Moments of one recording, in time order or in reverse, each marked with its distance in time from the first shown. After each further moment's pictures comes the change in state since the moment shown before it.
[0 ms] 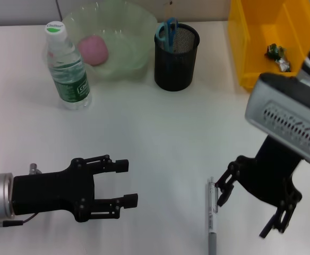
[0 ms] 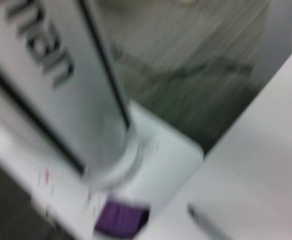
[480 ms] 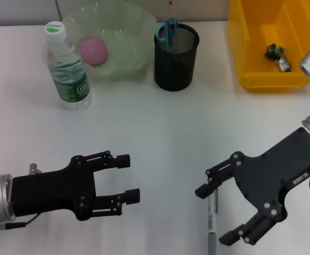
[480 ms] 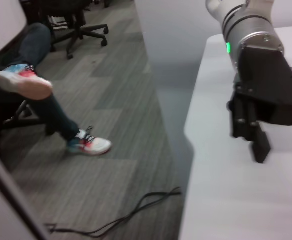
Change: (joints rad) left arm 0.019 -0.009 -0.004 -0.013 -0.051 0.030 0.010; right arm -0.189 0.000 0.338 0.145 0.242 0.011 0.157
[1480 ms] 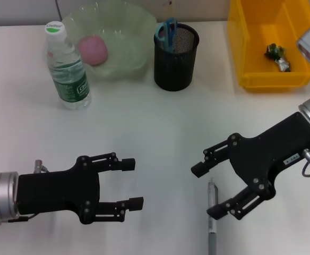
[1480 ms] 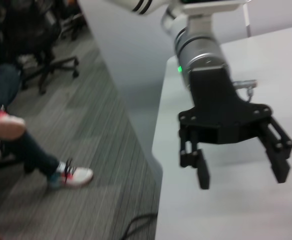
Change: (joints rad) left arm -0.025 0.004 0.054 0.016 0.009 -0.023 0.092; right arm 0.064 -0.012 0.126 0.138 -0.043 0.050 0.050
